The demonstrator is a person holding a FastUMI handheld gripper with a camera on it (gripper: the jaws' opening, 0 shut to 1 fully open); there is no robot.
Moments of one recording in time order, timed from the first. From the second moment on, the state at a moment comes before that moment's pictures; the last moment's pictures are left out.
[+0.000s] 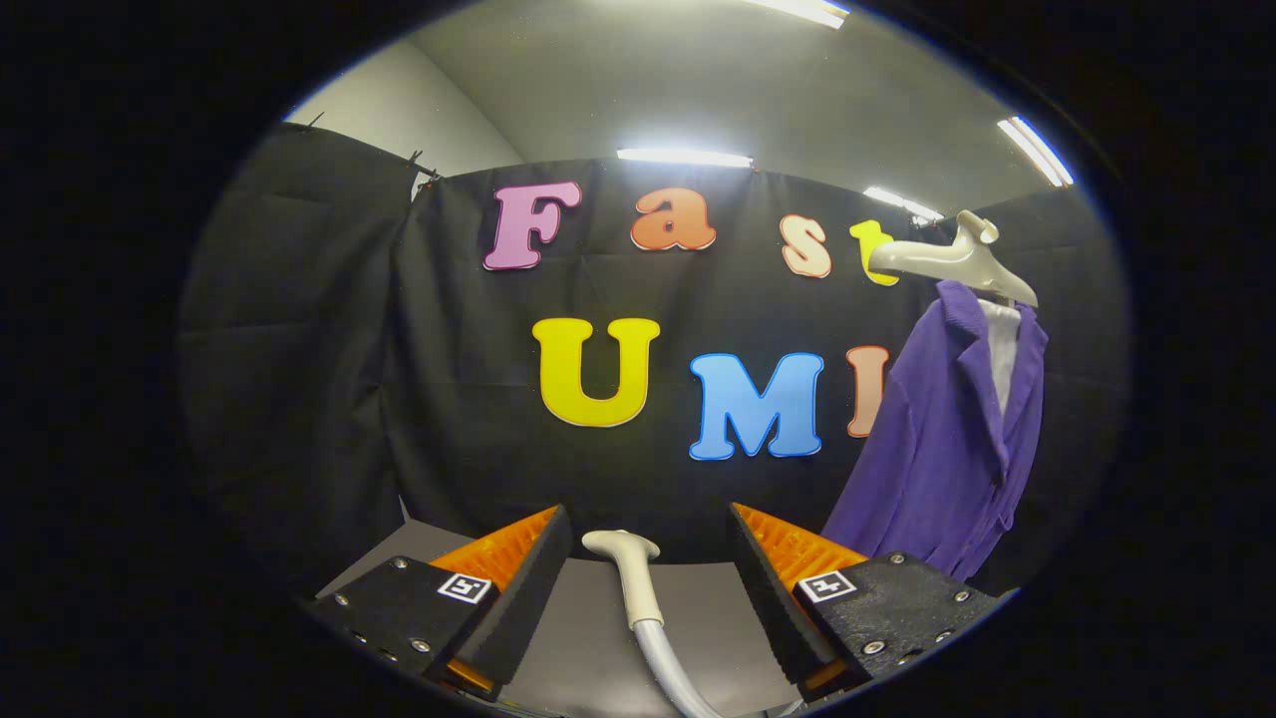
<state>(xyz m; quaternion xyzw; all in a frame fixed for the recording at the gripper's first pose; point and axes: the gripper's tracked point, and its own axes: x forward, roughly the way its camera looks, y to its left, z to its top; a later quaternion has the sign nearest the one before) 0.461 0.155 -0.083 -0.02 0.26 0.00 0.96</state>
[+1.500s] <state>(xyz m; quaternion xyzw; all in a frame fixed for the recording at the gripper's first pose) 0.523 0.164 -0.320 0.14 0.51 -0.03 0.85</state>
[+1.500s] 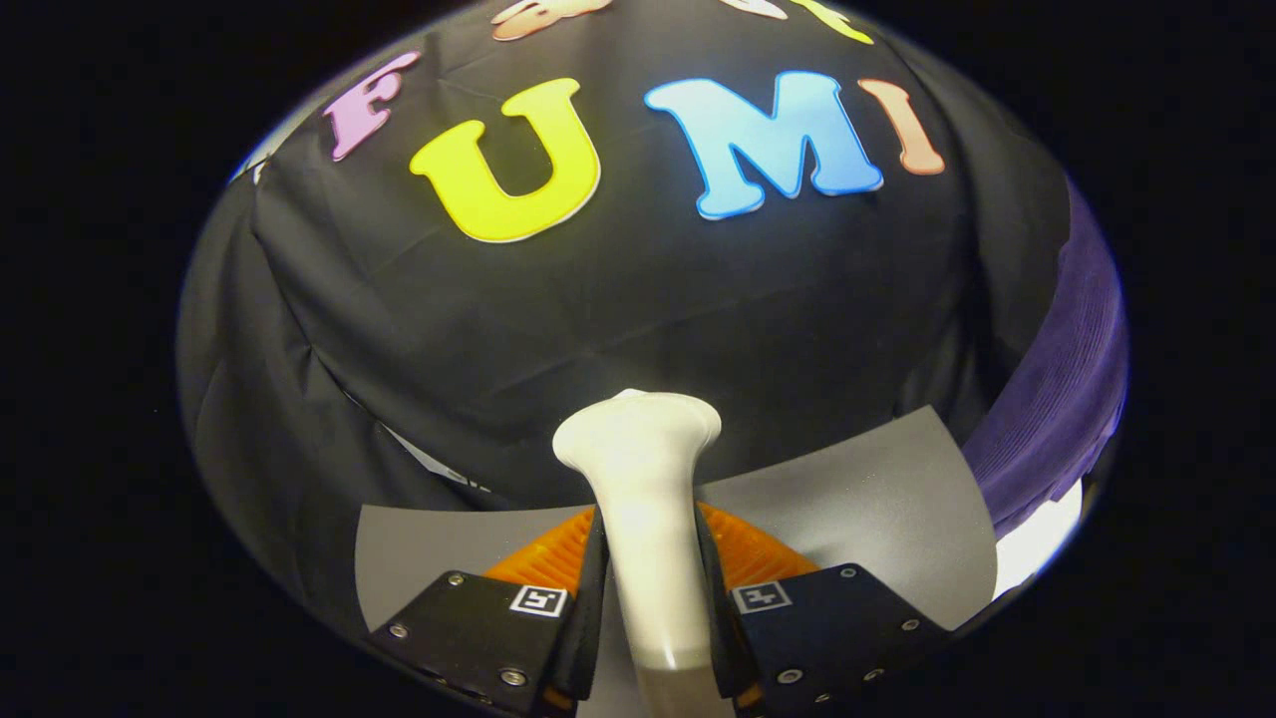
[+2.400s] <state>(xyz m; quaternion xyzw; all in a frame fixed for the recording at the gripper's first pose) 0.297 0.140 -0.119 0.10 0.27 0.04 0.96</state>
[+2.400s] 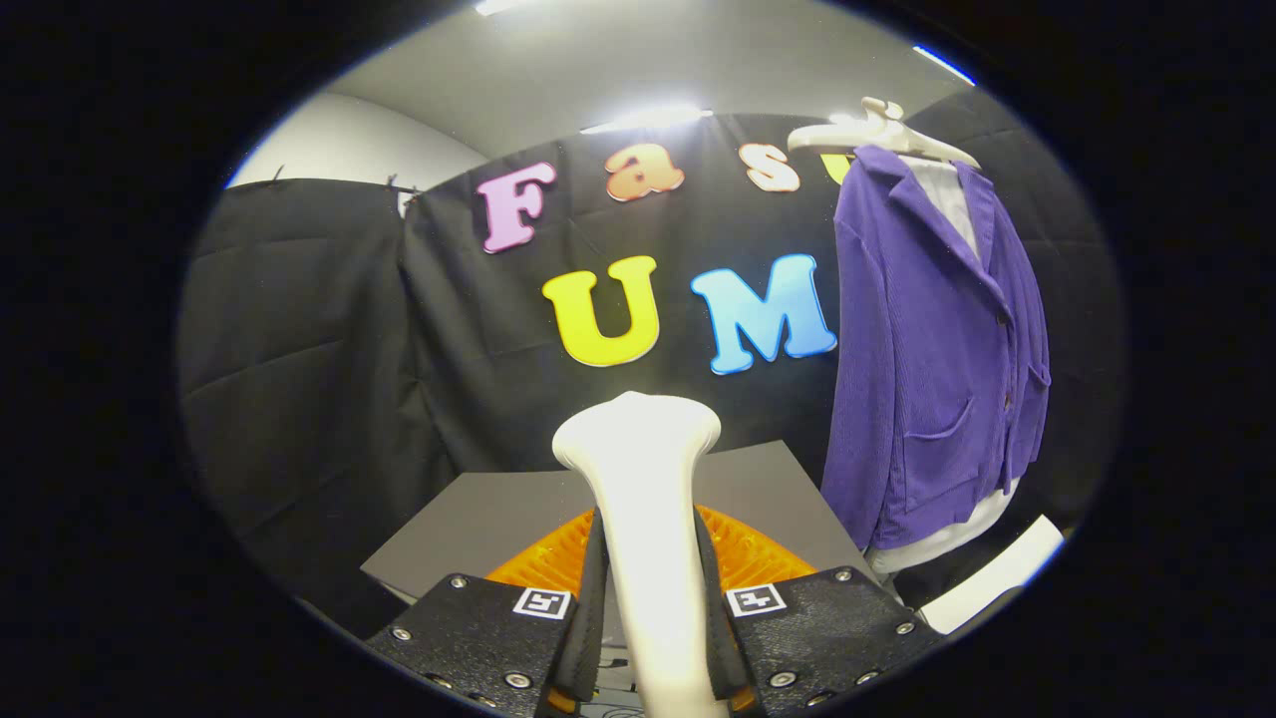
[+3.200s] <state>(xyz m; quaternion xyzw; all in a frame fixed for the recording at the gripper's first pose) 0.132 0.013 -0.054 0.05 0.14 0.00 0.99</state>
